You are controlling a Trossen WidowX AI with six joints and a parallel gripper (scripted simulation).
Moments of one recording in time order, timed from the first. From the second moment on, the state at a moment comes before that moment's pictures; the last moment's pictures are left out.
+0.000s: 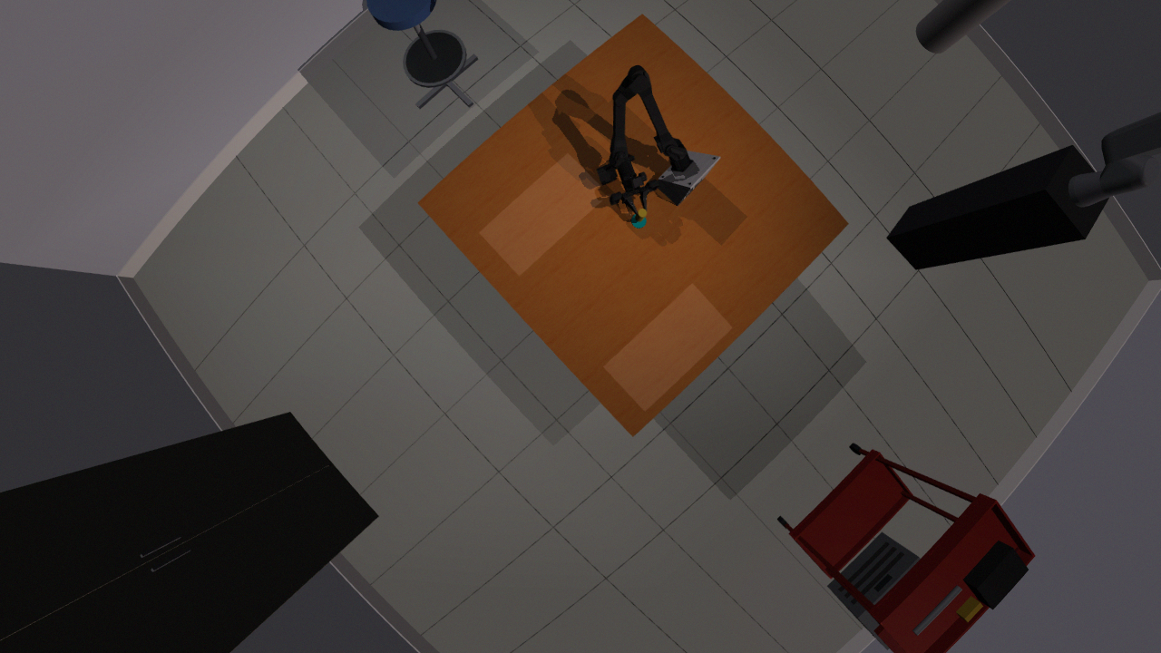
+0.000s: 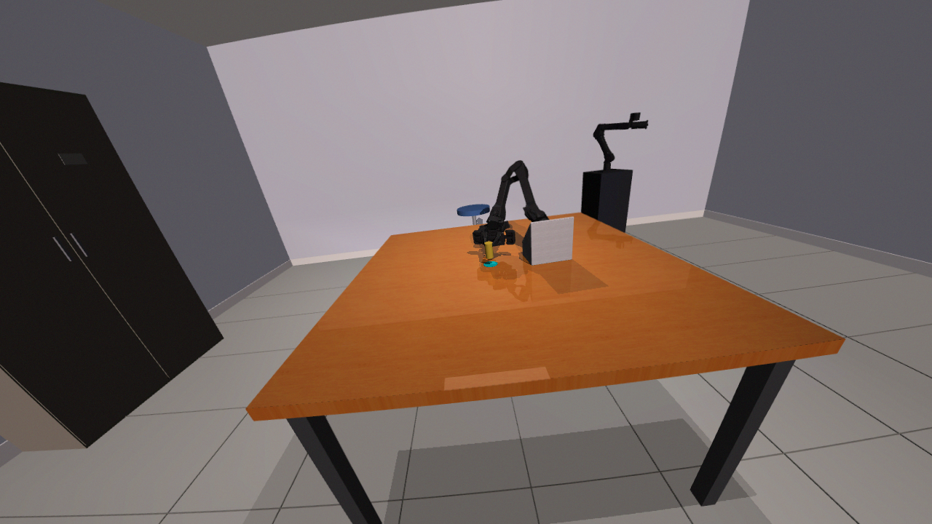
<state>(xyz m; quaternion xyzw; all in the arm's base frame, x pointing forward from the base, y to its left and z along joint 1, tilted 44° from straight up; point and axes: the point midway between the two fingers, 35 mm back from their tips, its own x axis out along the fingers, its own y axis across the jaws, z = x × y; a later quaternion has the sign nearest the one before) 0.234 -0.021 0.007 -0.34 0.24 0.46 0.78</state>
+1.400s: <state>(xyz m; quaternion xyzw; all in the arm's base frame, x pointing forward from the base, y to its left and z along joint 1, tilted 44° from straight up) 0.235 -0.031 -0.009 -0.34 0.24 0.46 0.78</state>
